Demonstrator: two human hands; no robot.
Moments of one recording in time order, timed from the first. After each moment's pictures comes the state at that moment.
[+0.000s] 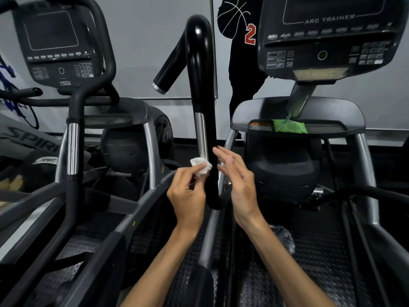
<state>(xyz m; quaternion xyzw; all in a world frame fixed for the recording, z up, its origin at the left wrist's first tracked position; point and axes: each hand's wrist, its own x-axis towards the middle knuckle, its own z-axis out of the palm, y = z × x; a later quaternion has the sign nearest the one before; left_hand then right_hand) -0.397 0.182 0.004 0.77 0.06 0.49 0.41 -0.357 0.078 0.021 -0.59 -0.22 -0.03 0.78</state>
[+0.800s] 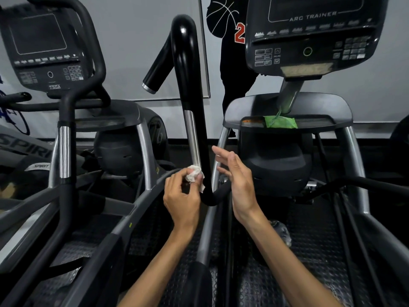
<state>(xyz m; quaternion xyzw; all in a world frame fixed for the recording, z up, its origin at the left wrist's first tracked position) -0.400 0.184 -0.024 0.78 0.13 0.46 0.41 -0.361 0.063 0.021 -0.59 -0.18 0.00 0.79</state>
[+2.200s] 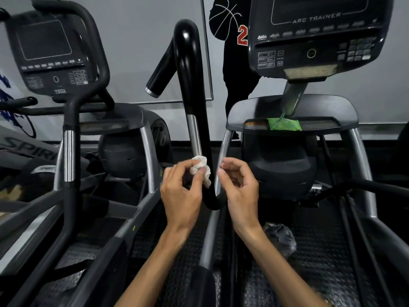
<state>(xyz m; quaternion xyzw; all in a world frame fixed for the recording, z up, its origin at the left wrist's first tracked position) -0.414 0.184 0.032 0.79 0.07 0.42 0.43 -0.376 0.069 0.012 -0.59 -0.12 -0.10 0.79</state>
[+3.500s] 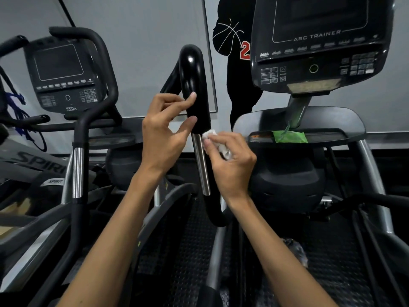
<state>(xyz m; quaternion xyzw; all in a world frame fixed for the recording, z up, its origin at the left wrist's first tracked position) -0.348 0.237 0.163 0.84 -0.12 0.47 0.26 -0.321 0.109 0.083 -0.65 -0.20 -0.40 0.62</state>
